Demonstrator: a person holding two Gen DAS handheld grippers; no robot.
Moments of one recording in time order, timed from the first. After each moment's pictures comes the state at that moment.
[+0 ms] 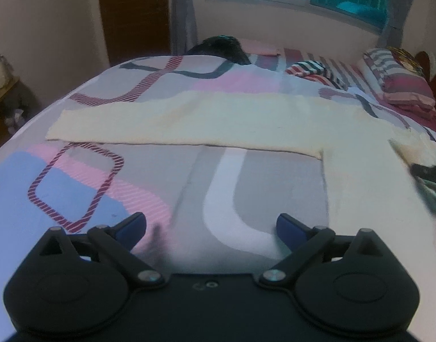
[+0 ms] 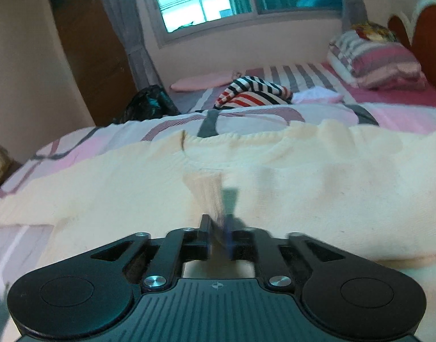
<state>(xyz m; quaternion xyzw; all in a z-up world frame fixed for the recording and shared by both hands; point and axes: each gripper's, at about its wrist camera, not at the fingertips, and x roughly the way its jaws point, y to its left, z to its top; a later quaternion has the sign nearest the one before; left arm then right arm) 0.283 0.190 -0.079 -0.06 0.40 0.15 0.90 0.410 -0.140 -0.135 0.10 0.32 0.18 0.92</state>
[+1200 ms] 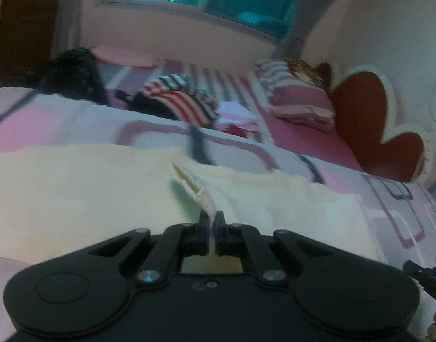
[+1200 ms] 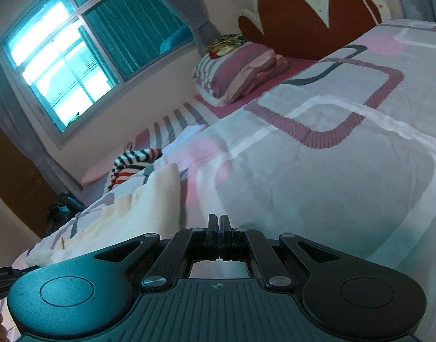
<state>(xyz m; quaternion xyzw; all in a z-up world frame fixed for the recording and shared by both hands) 0.449 0.049 -0.082 -0.13 0.35 -0.07 0.92 0.323 -0.386 -0.120 0.30 0.27 -0.03 0.92</state>
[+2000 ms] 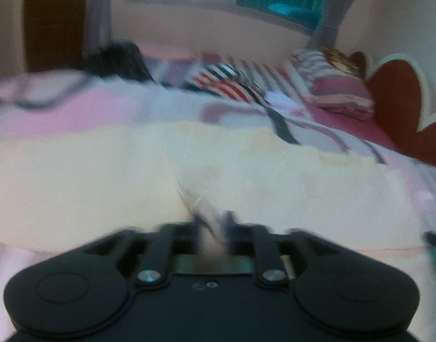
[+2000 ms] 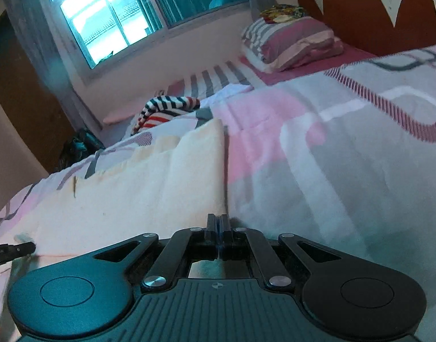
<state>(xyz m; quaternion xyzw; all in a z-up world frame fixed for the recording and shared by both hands) 0.438 0.107 -0.107 -0.06 0.36 0.01 0.93 0.377 -0.310 -0.133 0.21 0.33 0.05 0.92</state>
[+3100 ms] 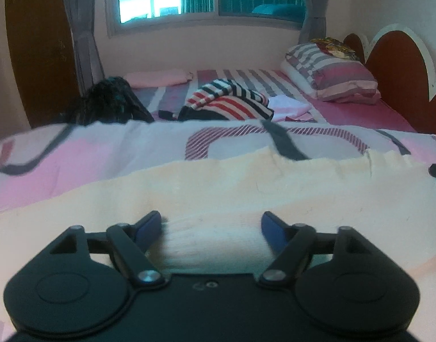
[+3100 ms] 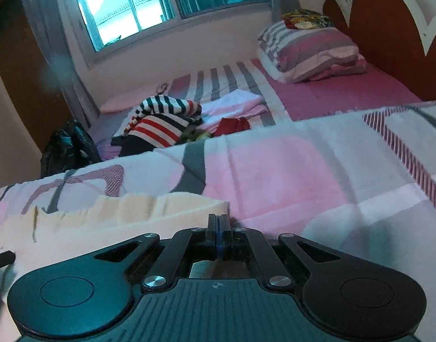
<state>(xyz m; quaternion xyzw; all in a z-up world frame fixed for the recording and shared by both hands) 0.477 0.075 -0.114 0.02 0.34 0.00 0.94 0.496 -0.316 -0.131 0.14 0.34 0.07 0.93</state>
